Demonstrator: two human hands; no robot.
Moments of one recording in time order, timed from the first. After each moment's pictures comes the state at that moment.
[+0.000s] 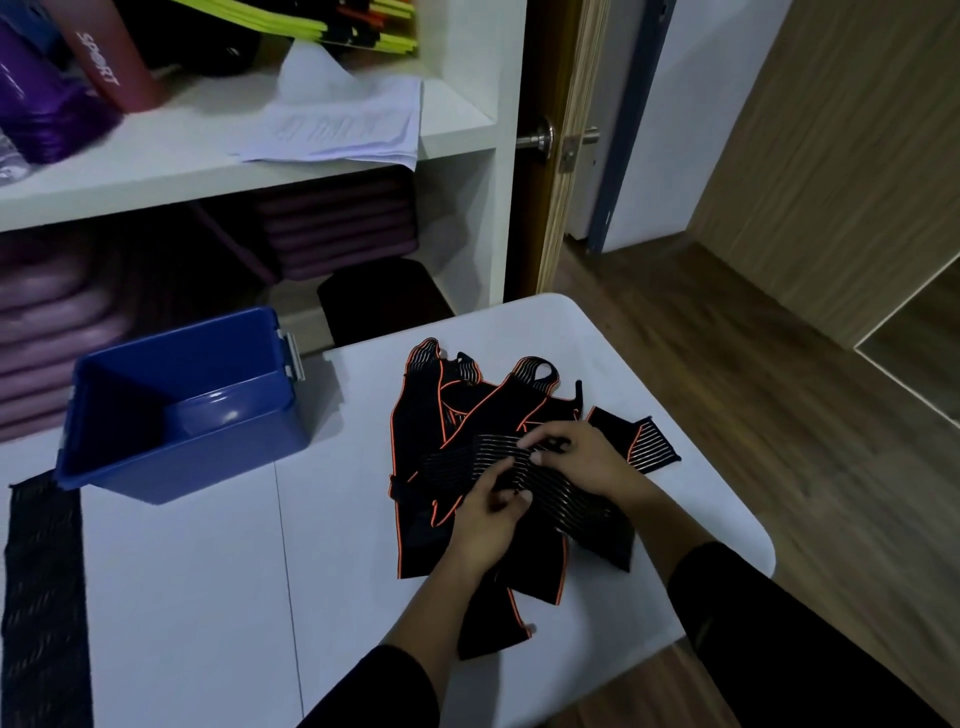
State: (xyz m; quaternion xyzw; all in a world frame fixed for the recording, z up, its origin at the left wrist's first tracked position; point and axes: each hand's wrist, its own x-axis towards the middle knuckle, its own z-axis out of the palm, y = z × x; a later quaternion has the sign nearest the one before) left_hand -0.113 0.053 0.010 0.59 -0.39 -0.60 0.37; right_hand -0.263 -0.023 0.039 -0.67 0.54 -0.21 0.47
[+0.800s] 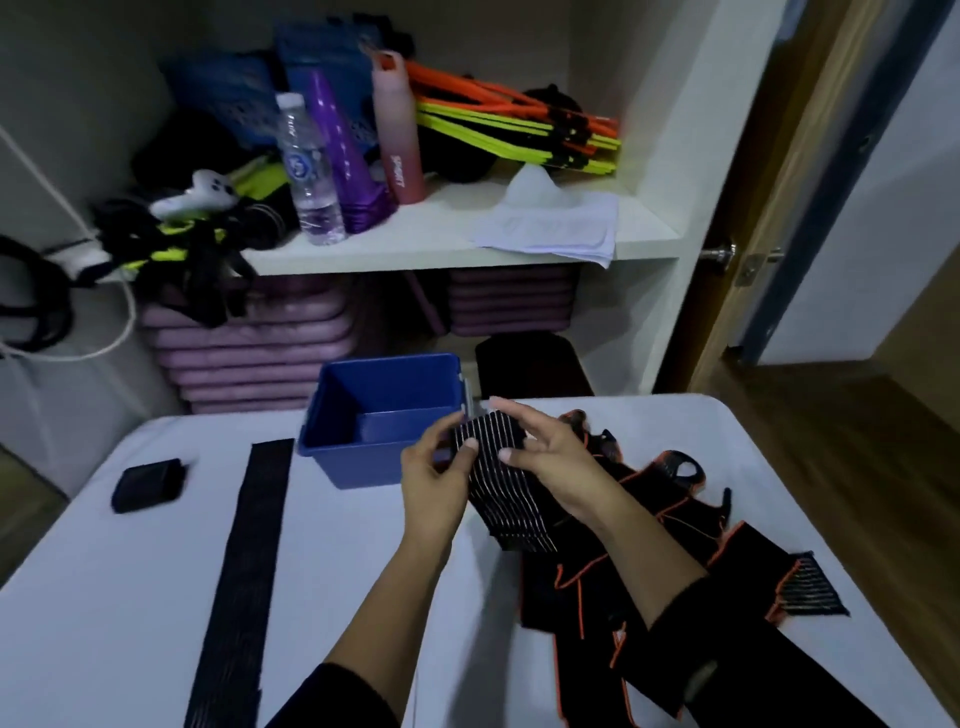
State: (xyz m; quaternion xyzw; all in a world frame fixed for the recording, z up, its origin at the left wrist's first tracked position) left_hand 0.043 0.083 0.127 0.63 -0.34 -0.28 0.64; right_hand -0.076 0.001 0.138 -0.59 0.29 -0.28 0.70
